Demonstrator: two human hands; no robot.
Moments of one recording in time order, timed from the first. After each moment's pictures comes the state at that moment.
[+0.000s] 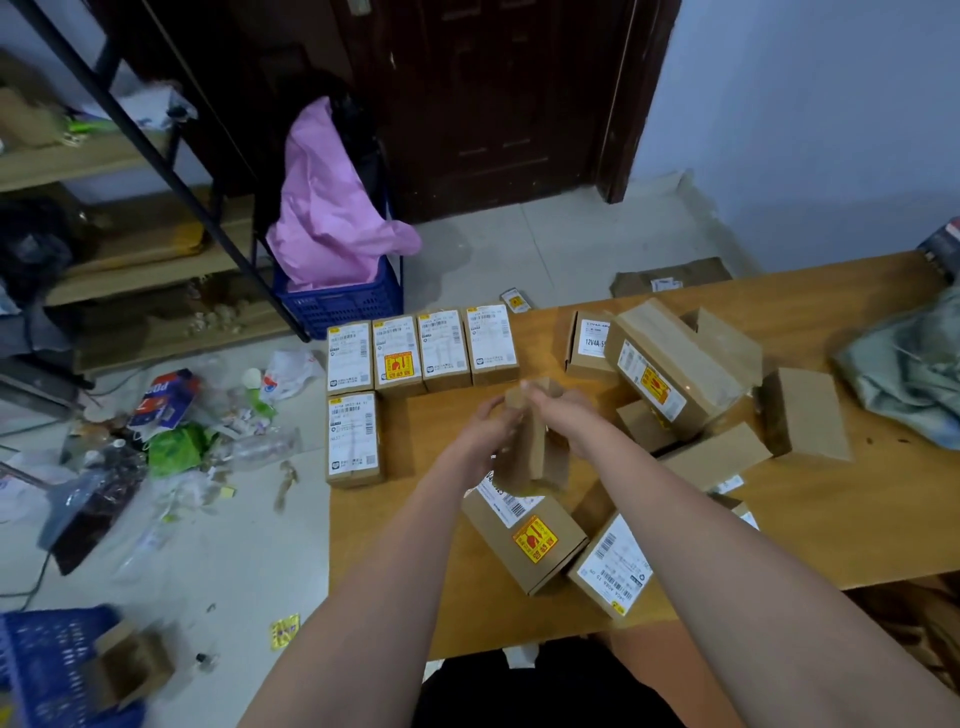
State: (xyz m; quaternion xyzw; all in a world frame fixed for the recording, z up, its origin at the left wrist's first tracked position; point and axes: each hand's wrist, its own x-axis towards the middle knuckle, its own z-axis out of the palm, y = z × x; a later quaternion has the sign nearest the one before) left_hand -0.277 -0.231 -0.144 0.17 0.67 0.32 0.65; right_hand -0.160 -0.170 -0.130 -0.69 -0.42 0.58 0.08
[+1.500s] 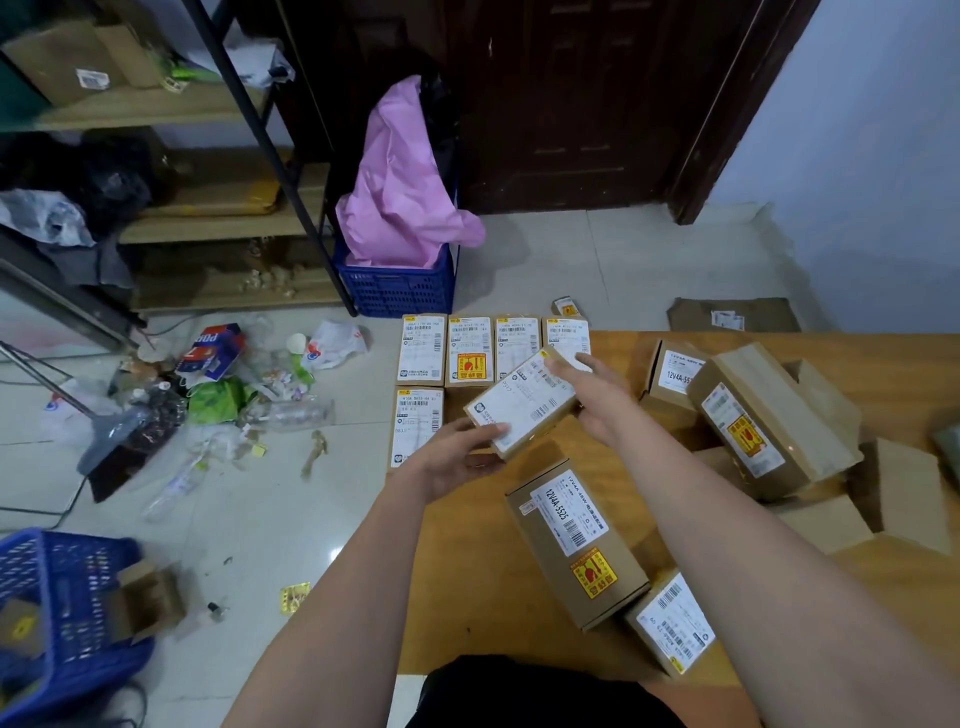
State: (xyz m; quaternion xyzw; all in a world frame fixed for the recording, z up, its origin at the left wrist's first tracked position) left_hand -0.414 -0.280 -0.163 0.09 0.58 0.43 0.69; right_hand -0.253 -0.134 -0.135 -0.57 -0.32 0.72 0.22
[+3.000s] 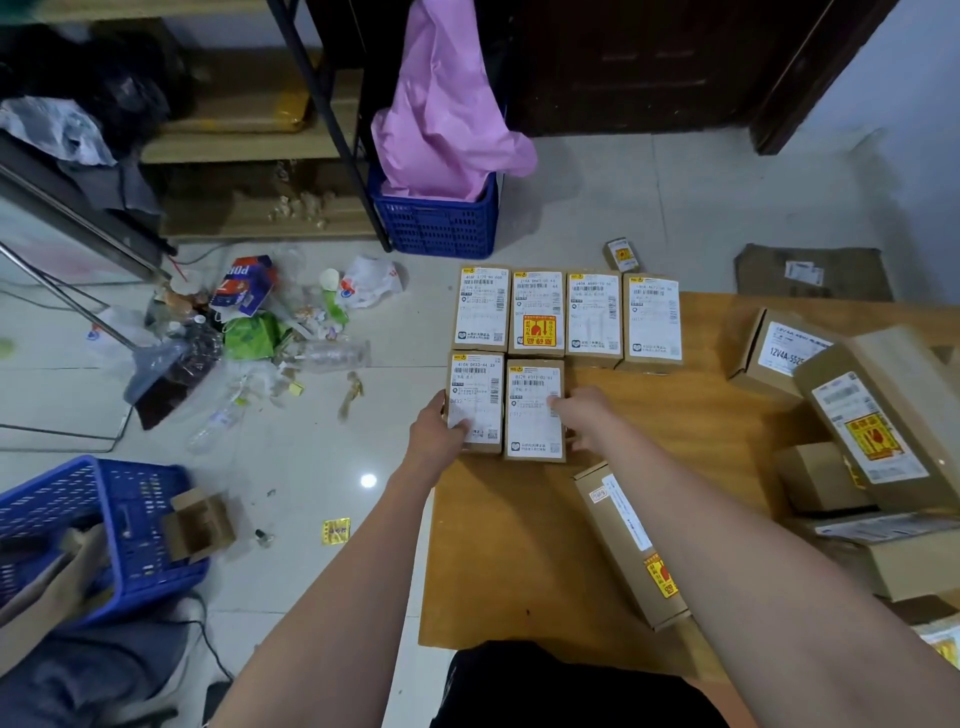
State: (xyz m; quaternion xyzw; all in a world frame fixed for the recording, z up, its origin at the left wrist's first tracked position) left_hand -0.498 -0.318 -0.214 0.20 0.82 0.30 0.44; right_hand -0.350 -0.180 -0.230 -0.68 -0.44 0.59 -0.06
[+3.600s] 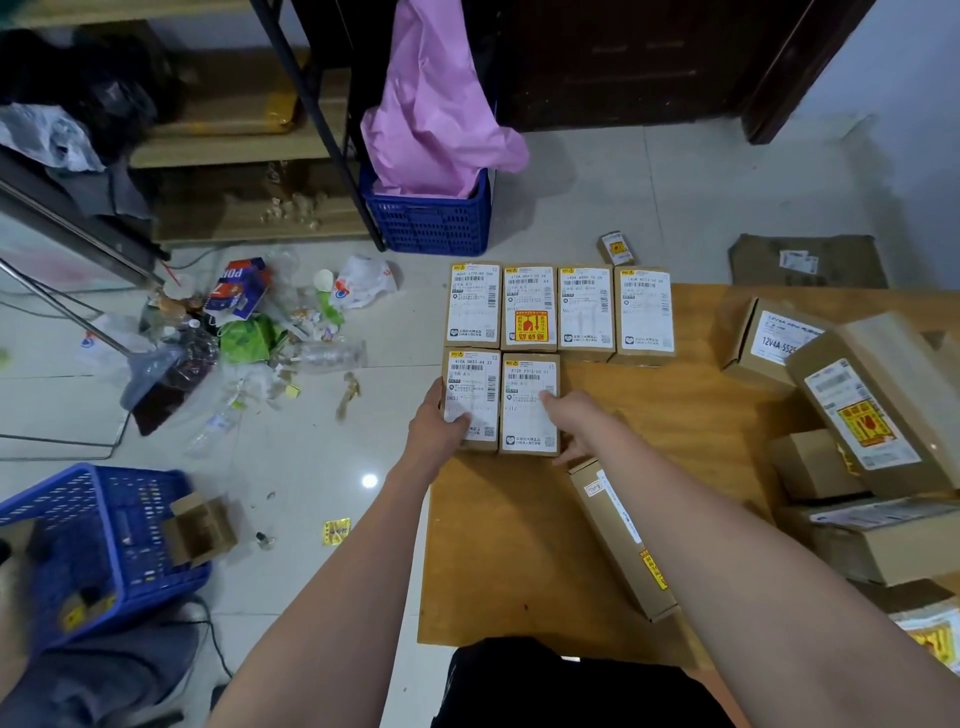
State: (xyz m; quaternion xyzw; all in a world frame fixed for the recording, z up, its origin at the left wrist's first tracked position) left_hand -0.494 -0.312 -0.216 0.19 0.81 0.33 0.45; right_hand -0.347 -0.187 -0.220 -0.67 -0.40 0.62 -0.13
